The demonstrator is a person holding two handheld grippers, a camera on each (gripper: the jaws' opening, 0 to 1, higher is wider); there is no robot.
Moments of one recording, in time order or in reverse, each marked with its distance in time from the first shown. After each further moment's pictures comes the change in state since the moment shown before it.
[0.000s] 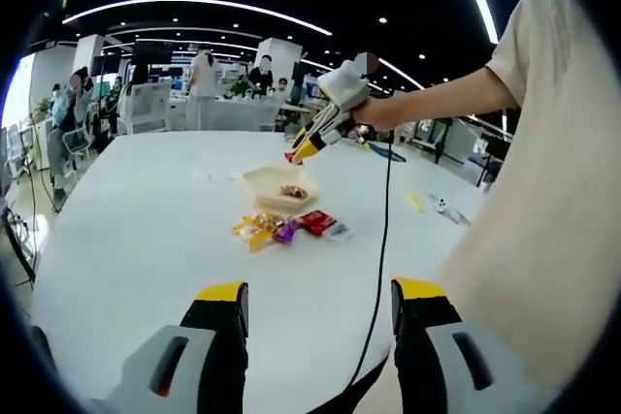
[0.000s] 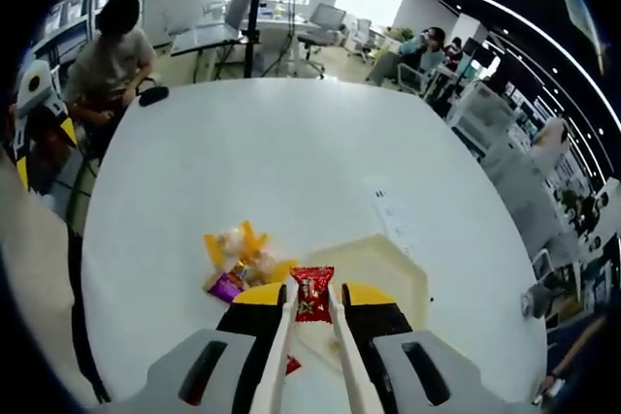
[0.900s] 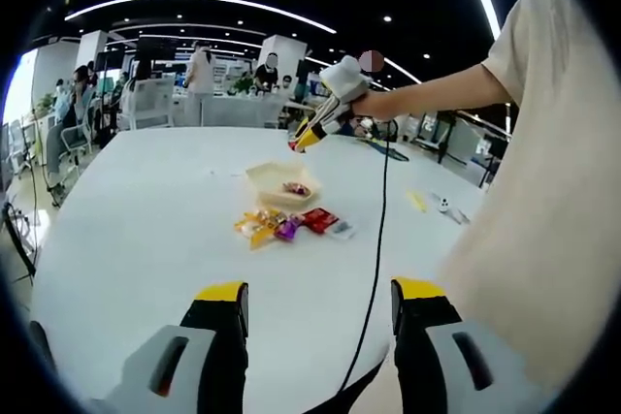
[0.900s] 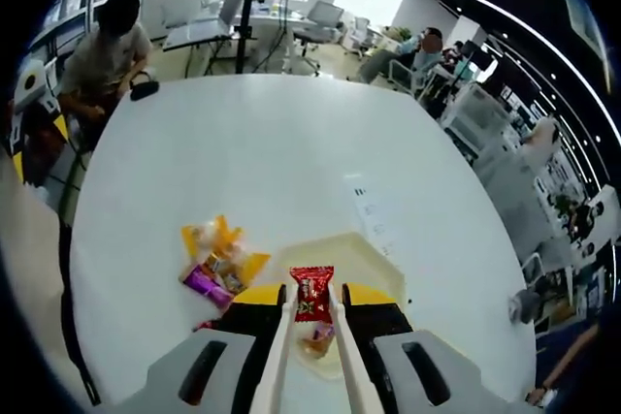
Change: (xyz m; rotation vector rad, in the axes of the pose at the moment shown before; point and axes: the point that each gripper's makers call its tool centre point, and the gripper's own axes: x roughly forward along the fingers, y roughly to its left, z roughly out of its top) left arm 0.004 0.001 -0.003 -0.017 0.025 0.018; right arm -0.005 -0.060 -0.018 -0.026 0.036 -0.050
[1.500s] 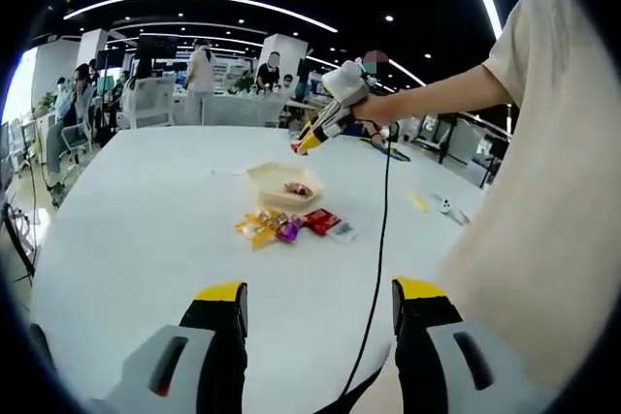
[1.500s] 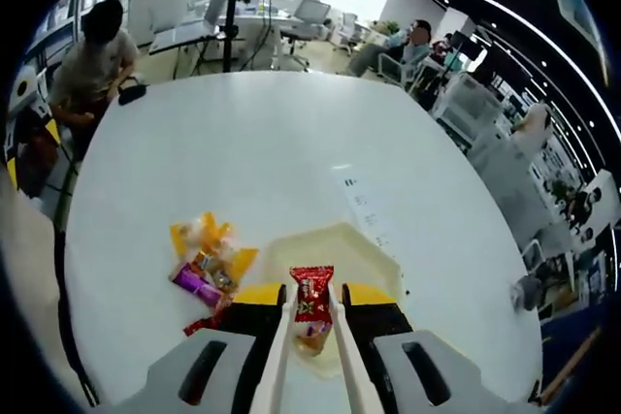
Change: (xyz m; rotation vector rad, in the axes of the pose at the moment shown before) left arm 0.007 0.004 0.005 -0.004 0.002 0.001; right arm 0.005 -0.010 -0.011 0.050 0.007 -0.021
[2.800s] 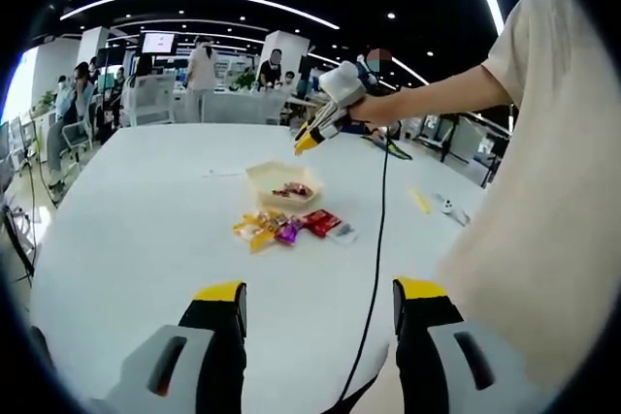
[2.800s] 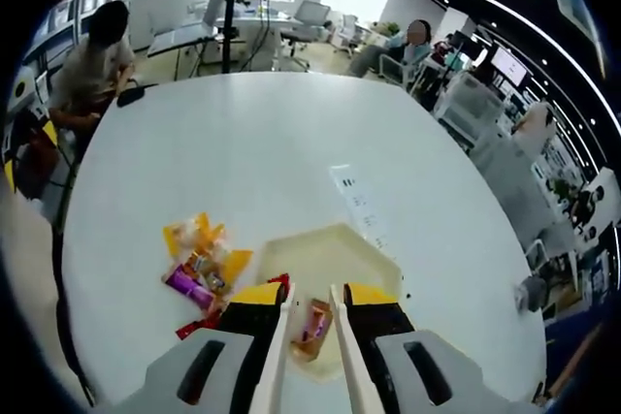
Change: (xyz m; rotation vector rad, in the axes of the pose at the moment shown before) left arm 0.008 0.000 0.000 -0.006 0.016 0.006; right arm 0.010 -0.008 -0.003 0.006 -0.011 0.012
